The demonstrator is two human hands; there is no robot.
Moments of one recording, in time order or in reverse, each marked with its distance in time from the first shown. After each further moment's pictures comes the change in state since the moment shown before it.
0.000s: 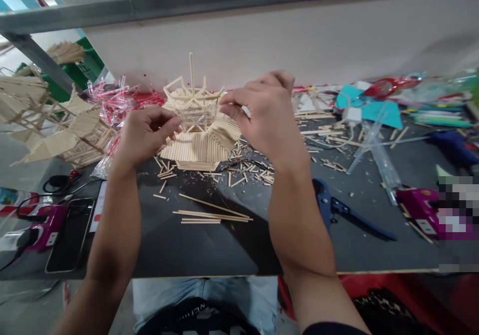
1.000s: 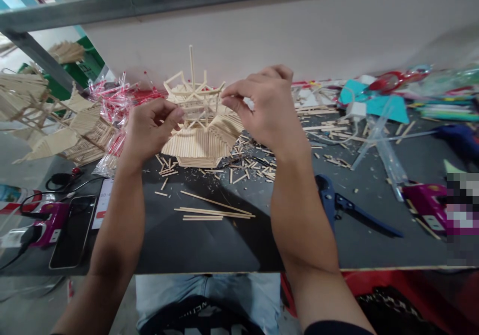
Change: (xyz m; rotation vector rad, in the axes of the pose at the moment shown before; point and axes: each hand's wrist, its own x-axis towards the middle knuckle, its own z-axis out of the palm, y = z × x) left_hand 0.004 -0.003 0.009 0.101 0.045 0.014; right_hand 0.001 0.005 0.002 0.079 -0.081 0.049
